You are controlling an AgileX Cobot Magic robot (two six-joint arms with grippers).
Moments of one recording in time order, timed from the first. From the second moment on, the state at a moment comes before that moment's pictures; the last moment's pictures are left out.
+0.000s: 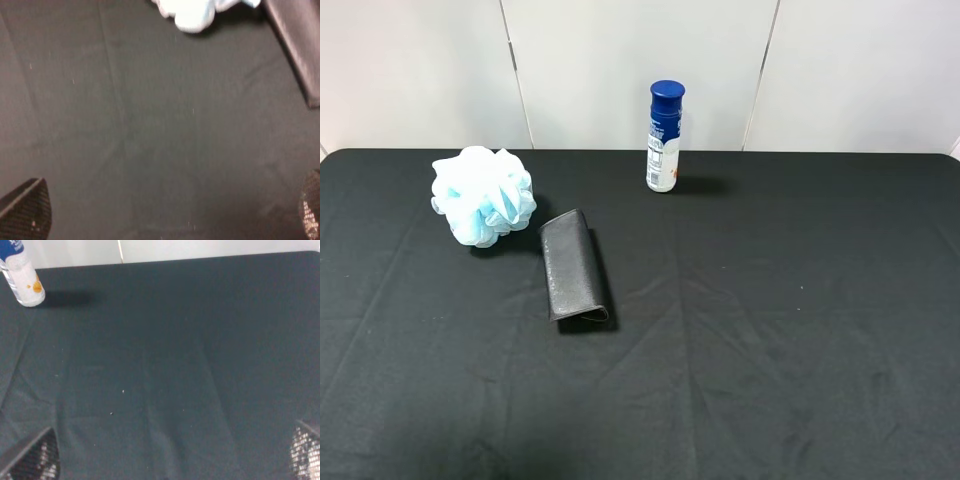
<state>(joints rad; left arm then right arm) -0.09 0.81 -0.96 -0.01 1.17 0.06 0.06 -0.01 -0.49 0.00 1.02 0.03</state>
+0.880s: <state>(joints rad) -0.09 -0.01 -0.57 -0.02 1.11 0.05 0.06 -0.01 -0.49 0.00 1.02 0.03</state>
